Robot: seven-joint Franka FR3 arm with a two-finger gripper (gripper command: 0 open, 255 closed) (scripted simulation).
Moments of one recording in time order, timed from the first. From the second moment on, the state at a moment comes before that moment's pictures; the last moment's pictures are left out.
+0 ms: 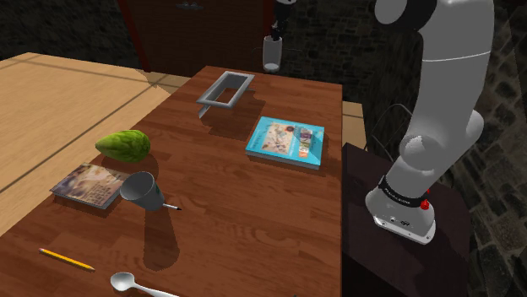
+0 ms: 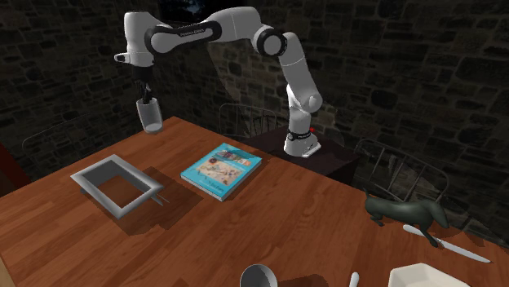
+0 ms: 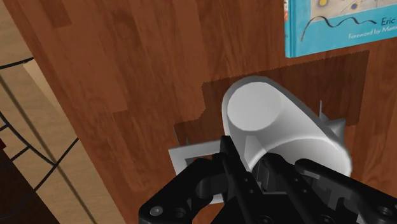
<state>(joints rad) -0.32 0.42 -0.03 -1.31 0.06 1.89 -0.51</state>
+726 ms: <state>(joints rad) -0.39 0.65 -0.04 -1.02 0.08 1.83 -0.58</state>
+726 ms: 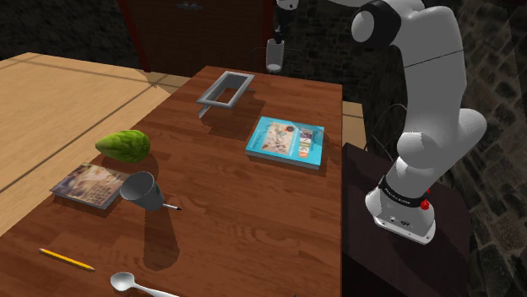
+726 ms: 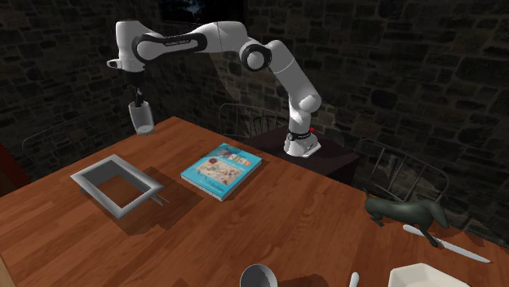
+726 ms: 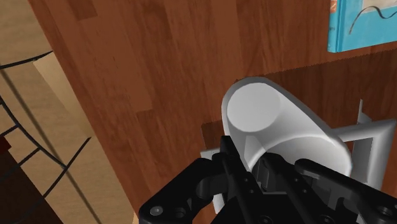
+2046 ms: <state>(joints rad) -0.39 0.66 -0.04 -1.28 0.09 2.10 -0.60</state>
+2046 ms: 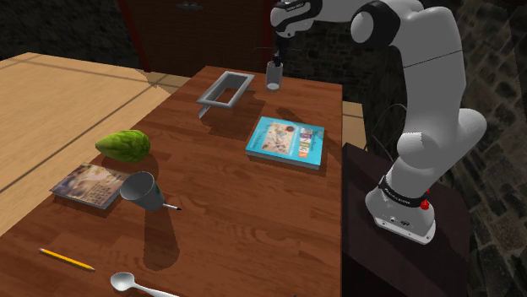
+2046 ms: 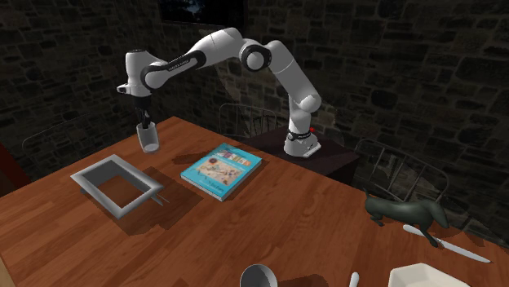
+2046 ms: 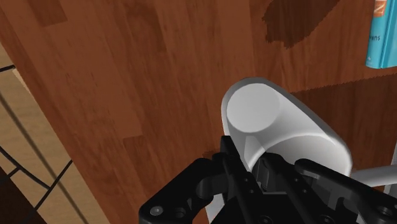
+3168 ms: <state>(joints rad) -0.39 0.71 -0.04 -1.35 0.09 2.23 -0.61</state>
